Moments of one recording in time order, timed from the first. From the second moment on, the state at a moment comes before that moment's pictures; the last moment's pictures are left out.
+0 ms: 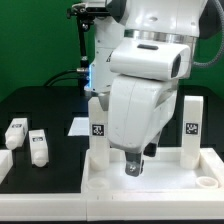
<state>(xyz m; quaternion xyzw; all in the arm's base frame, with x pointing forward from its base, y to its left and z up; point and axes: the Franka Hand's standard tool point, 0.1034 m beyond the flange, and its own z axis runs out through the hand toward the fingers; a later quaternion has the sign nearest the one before) 0.669 0.013 0.078 0.85 0.52 0.01 0.08</state>
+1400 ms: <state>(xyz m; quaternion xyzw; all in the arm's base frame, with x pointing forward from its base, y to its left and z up) 0.598 -0.142 0.113 0.94 0.34 -0.04 0.03</state>
